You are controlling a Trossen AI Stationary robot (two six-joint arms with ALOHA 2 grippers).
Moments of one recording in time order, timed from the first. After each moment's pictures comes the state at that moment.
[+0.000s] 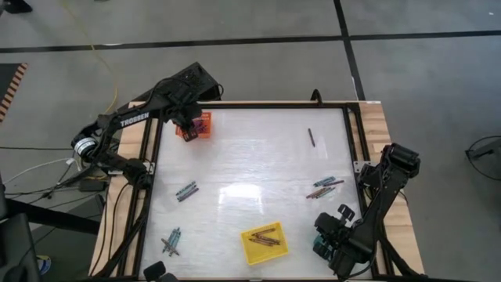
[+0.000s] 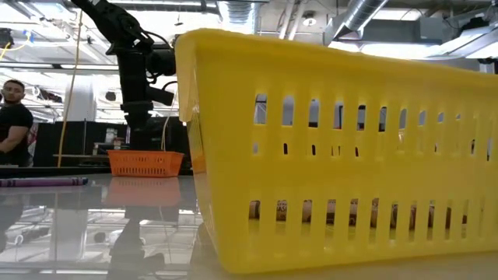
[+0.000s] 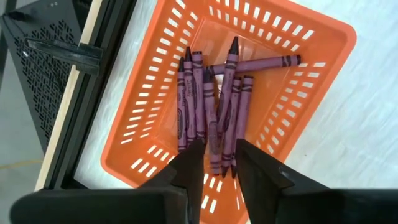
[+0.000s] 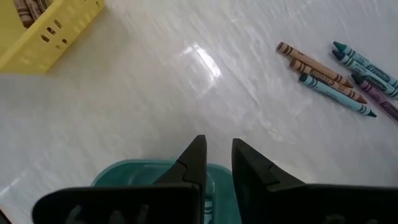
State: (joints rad) left arm 0.84 1.42 0.97 -0.72 -0.13 0.40; right arm 1.01 1.66 1.25 -1.25 0.47 1.68
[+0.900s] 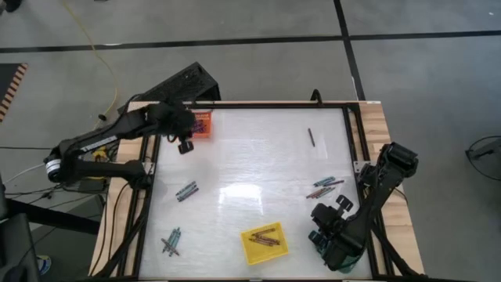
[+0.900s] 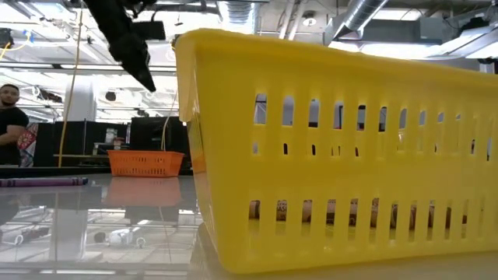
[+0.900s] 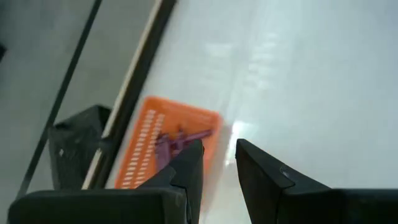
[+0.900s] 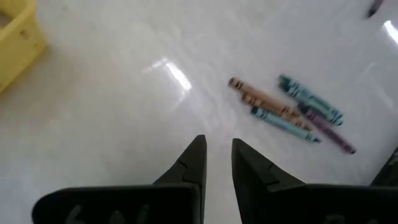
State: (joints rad) left arm 0.52 1.02 0.97 -0.76 -0.14 0.30; right arm 0.94 1.66 1.26 -1.37 0.53 1.67
